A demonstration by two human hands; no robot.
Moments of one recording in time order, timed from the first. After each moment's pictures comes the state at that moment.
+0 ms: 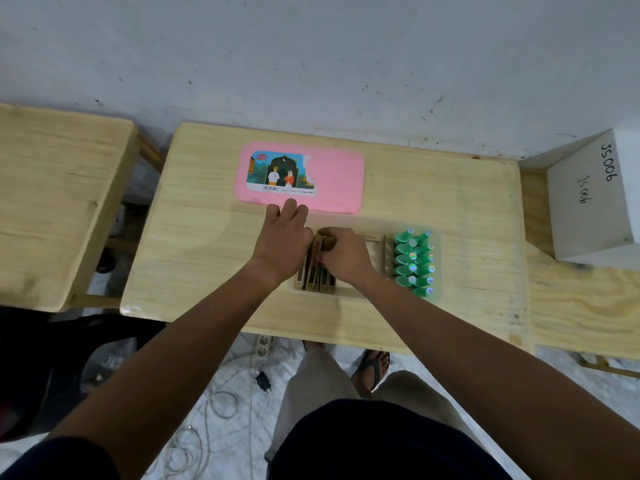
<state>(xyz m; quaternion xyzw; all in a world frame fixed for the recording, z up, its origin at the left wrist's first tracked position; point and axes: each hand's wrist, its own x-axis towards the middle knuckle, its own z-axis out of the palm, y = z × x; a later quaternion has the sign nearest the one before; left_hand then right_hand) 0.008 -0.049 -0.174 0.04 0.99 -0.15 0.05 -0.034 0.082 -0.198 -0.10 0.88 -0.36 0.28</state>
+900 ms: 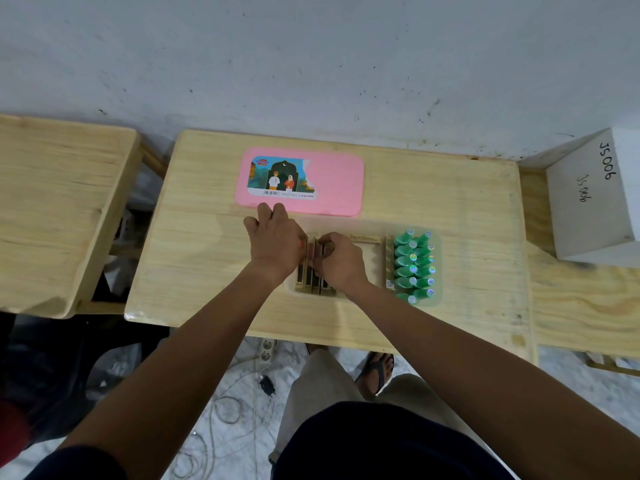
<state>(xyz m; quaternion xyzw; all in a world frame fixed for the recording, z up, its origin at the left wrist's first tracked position) 0.003 -0.050 -0.175 -0.18 0.97 0.01 0.13 -0.018 0.074 -0.207 0.00 0.85 -0.44 0.30</state>
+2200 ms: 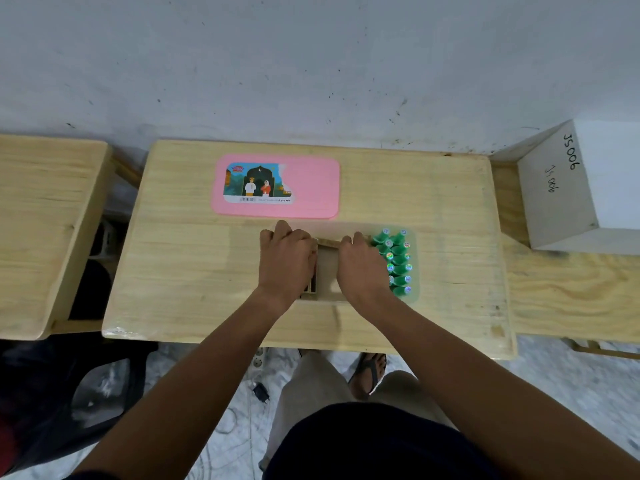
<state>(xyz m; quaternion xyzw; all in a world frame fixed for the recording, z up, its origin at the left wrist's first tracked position) 0.011 -0.011 -0.185 -0.06 1.00 0.03 0.02 -0.028 0.122 -0.176 -0.18 0.97 -0.01 0.18</state>
